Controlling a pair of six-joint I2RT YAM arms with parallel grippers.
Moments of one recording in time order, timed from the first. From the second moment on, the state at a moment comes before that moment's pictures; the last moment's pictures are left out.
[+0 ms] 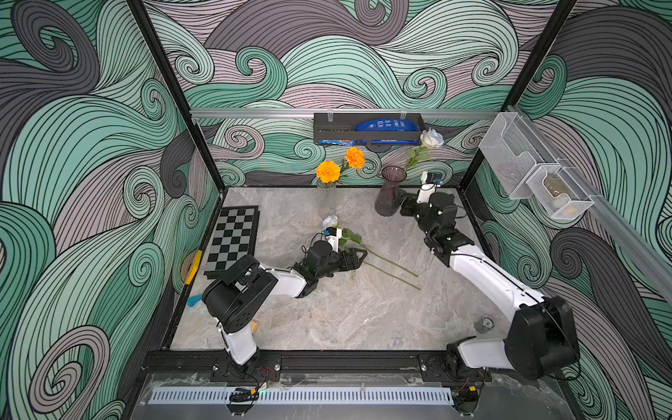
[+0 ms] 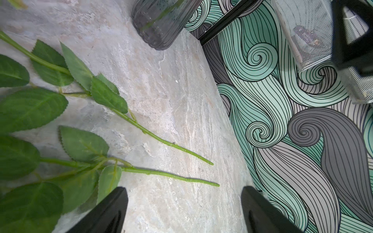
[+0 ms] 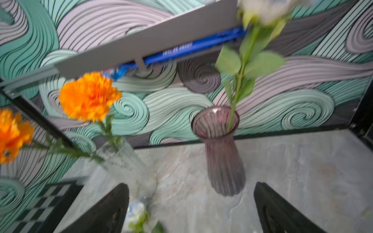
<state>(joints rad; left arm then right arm) -0.70 1.74 0.69 0.71 0.22 -0.81 0.31 1.35 0.91 0.20 0.09 0.33</state>
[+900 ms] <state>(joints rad) -0.37 1.28 0.32 0.53 0.01 -0.73 0.53 1.46 0.61 0.41 -0.04 0.27</state>
